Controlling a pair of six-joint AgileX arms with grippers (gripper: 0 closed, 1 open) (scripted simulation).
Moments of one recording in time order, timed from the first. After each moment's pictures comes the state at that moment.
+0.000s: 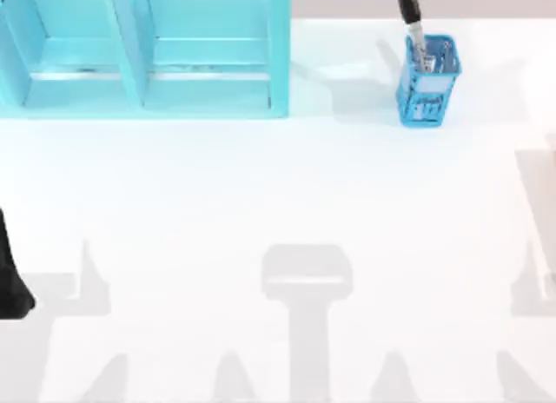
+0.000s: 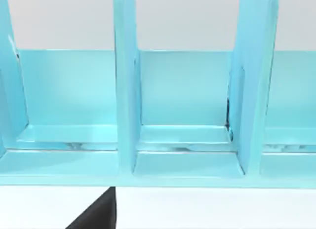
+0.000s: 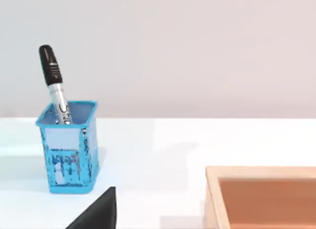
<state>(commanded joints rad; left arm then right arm) 0.00 0.00 0.00 0.00 0.00 0.00 0.00 0.00 0.00 0.00 0.00 0.00</state>
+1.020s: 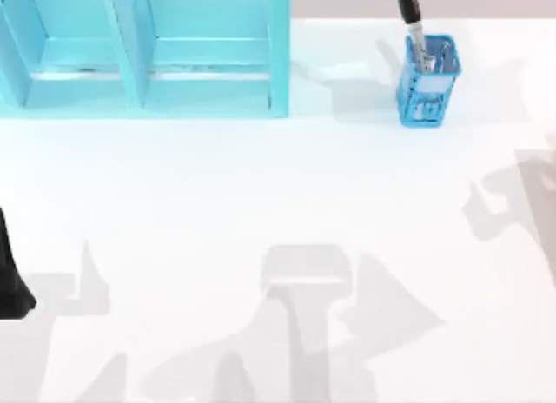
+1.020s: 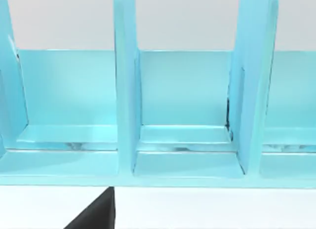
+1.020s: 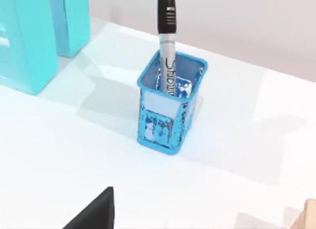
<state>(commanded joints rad) 0.00 0.00 0.00 0.00 0.00 0.00 -0.01 0.92 0.66 -0.15 -0.30 -0.22</state>
